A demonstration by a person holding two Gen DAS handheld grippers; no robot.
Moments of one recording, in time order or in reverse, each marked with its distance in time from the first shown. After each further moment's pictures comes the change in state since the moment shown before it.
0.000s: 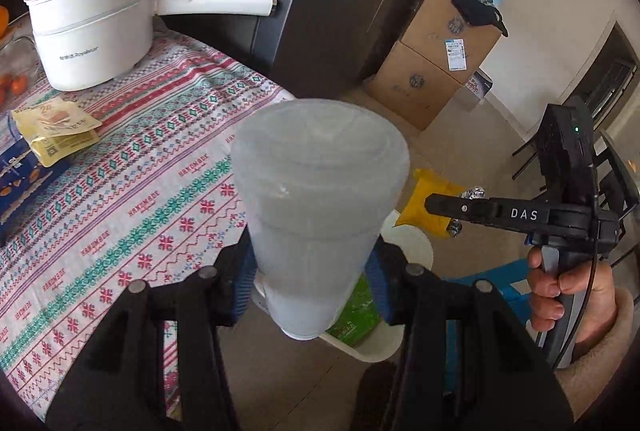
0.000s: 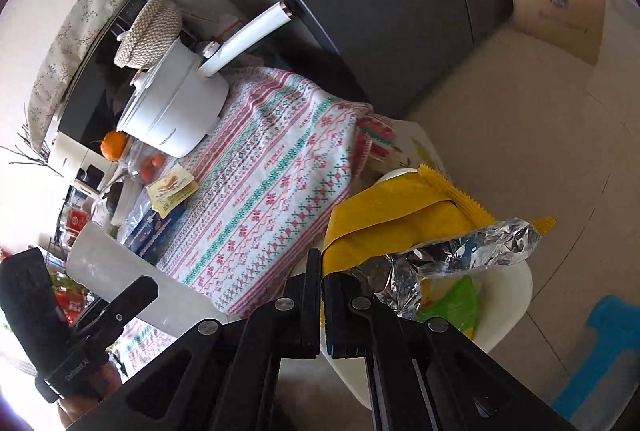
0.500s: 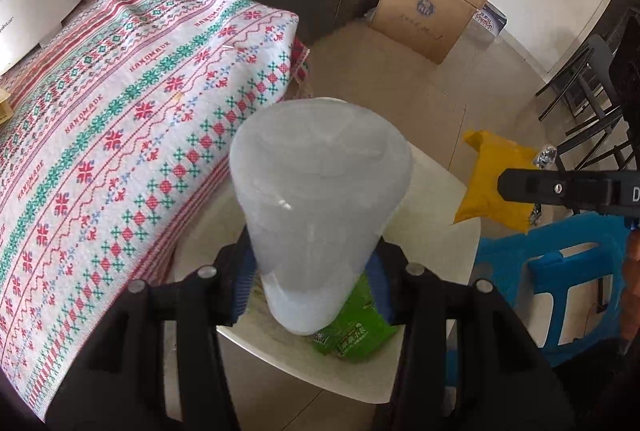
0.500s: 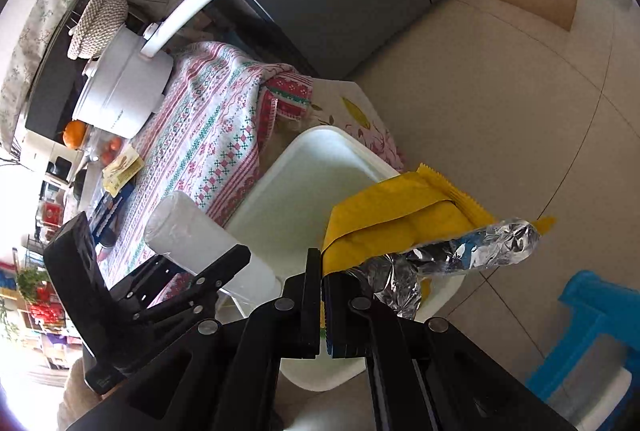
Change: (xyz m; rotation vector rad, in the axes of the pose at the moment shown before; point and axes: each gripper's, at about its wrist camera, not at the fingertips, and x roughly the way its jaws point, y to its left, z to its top) left arm 0.119 -0.046 -0.034 0.097 0.164 0.083; right arm 0.009 -0.067 -0.012 0.028 0.113 -0.077
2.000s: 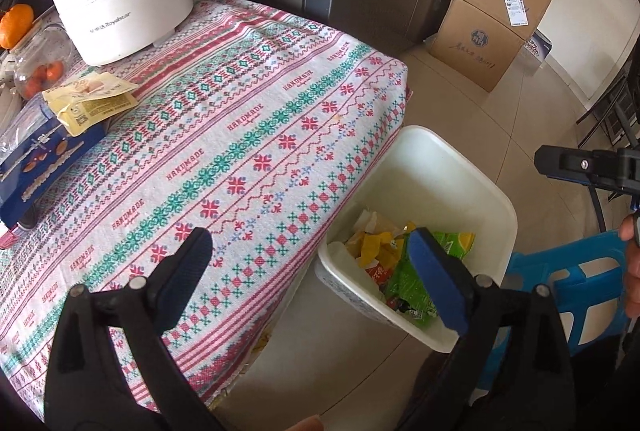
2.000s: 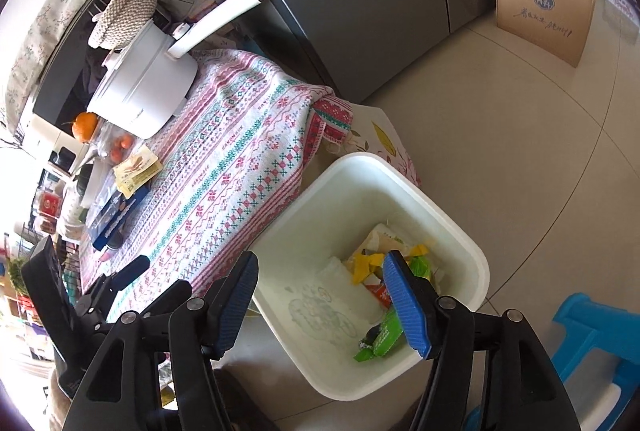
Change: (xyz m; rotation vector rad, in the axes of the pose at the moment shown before) left arm -0.090 0.071 -0.013 -0.099 -0.059 0.183; right arm -0.014 0.054 0.004 -0.077 -0.073 -0.031
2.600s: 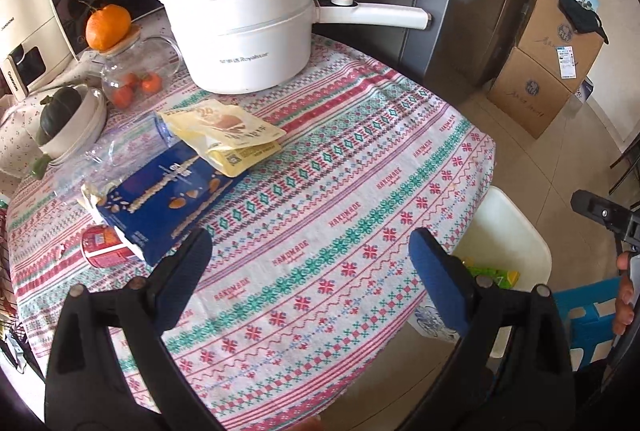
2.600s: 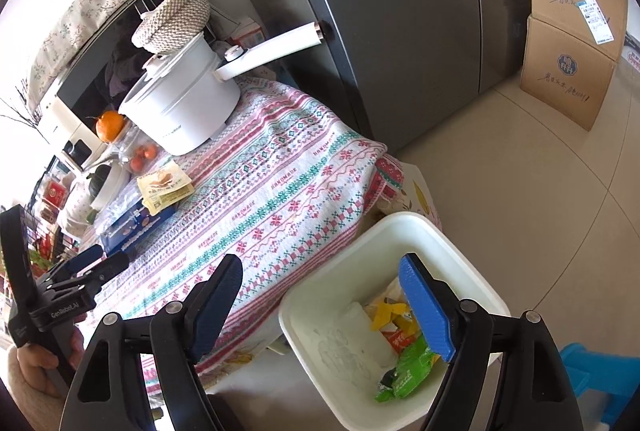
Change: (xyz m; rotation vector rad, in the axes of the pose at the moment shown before) left arm -0.065 0.115 0.034 -0.082 -0.068 0.157; right arm -0.006 0.065 0.015 -0.122 -0.145 0.004
